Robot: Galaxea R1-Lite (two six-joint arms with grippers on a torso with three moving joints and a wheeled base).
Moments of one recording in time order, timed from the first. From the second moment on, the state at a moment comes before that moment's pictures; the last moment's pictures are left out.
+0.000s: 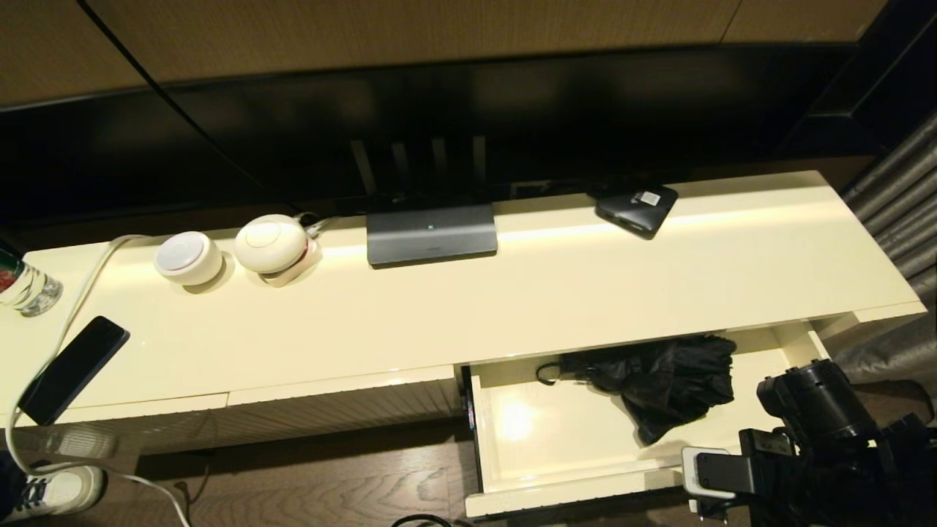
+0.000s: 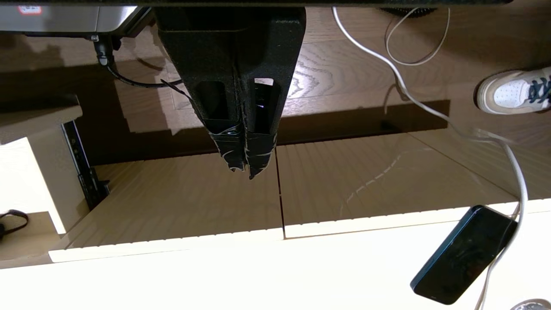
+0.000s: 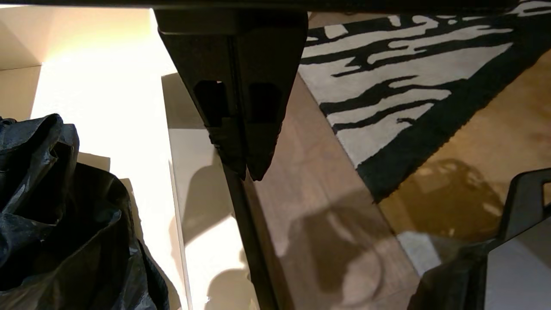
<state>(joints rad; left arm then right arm) 0.01 0.00 0.00 0.00 0.00 0.00 0.31 1.66 -0.51 -0.15 -0.06 -1.06</state>
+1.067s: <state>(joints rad) 0.01 0.00 0.00 0.00 0.00 0.00 0.30 1.75 -0.62 -0.35 -0.08 -1.06</state>
